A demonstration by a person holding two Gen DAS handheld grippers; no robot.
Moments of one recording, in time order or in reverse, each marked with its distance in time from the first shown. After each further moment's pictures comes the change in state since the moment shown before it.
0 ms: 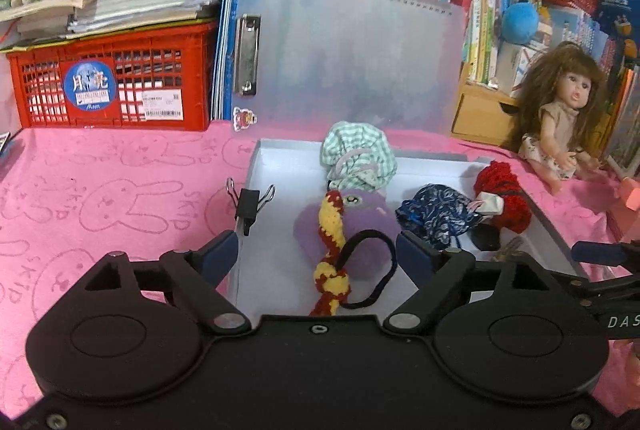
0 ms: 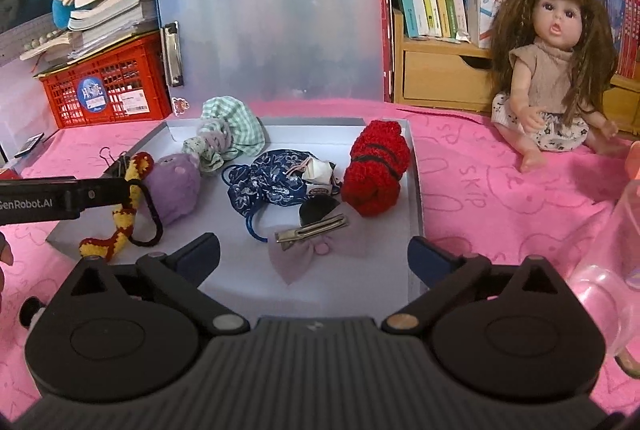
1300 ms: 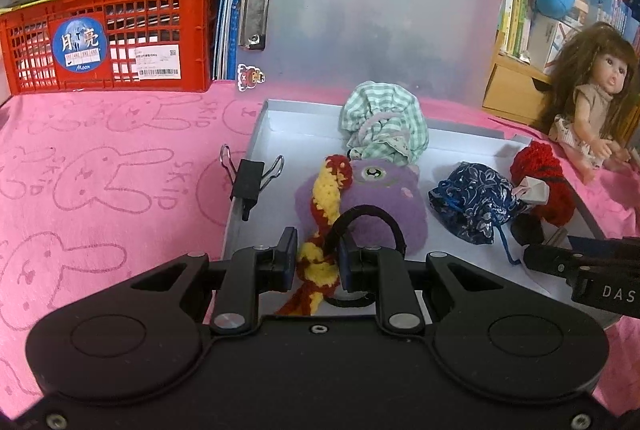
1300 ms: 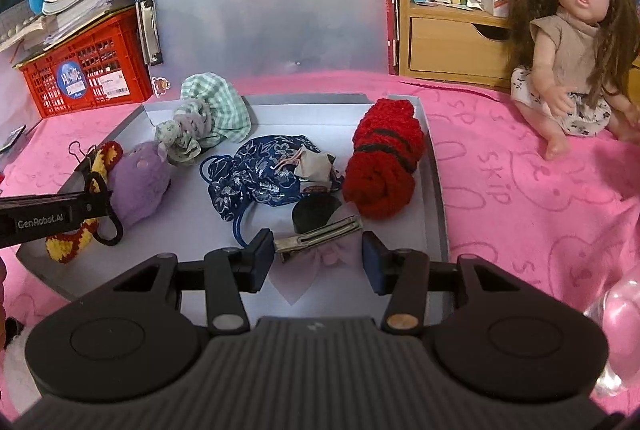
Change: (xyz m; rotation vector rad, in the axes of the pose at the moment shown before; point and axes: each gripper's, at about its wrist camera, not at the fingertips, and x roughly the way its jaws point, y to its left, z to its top) left arm 0.061 0.006 -0.004 -0.035 0.106 0.039; right arm 0.047 -0.003 0.013 0.018 0.104 -0.006
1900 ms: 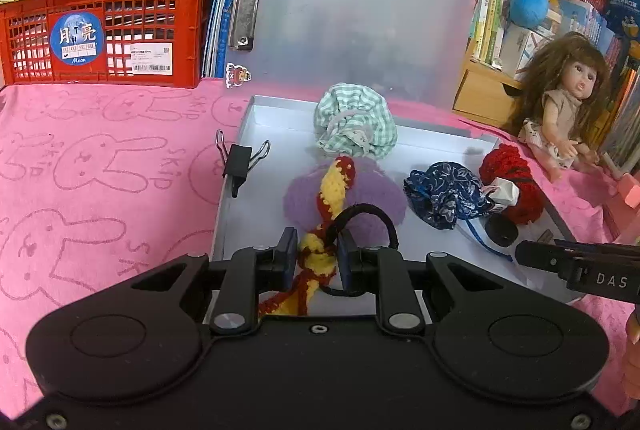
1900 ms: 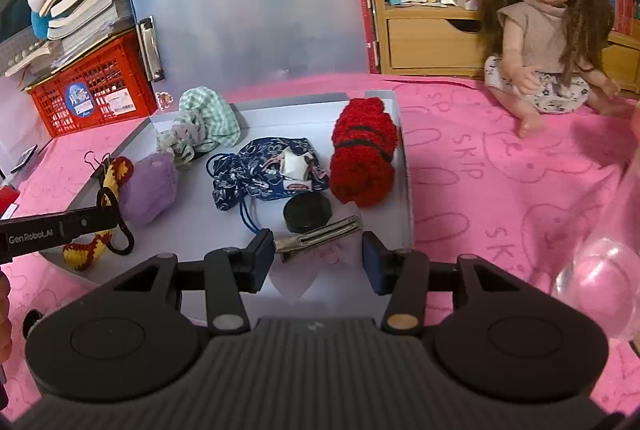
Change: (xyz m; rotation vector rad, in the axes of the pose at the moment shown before) left arm -0.029 0.000 -0.013 -0.022 -0.012 -0.074; right arm -0.027 -0.015 -0.013 0.067 -0.026 0.030
